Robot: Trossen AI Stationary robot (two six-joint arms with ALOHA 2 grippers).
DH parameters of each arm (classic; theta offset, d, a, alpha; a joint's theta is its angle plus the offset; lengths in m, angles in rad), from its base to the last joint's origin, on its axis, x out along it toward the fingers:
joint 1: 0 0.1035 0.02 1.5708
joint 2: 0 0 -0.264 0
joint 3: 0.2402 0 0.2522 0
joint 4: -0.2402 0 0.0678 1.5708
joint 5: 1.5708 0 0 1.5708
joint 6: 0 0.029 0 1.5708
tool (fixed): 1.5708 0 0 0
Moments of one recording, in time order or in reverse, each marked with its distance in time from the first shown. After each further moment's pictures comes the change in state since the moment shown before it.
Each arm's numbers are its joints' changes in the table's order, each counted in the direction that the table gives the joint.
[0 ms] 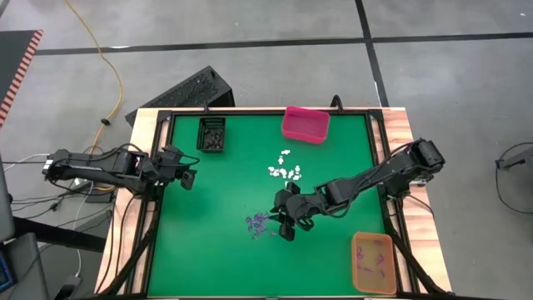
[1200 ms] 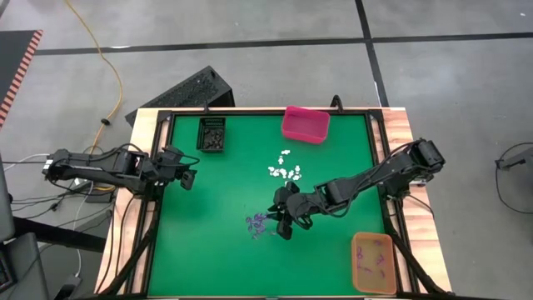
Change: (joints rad) left arm 0.000 0.000 0.000 0.000 -0.001 0.008; right arm -0.002 0.002 0.000 0.041 0.021 0.047
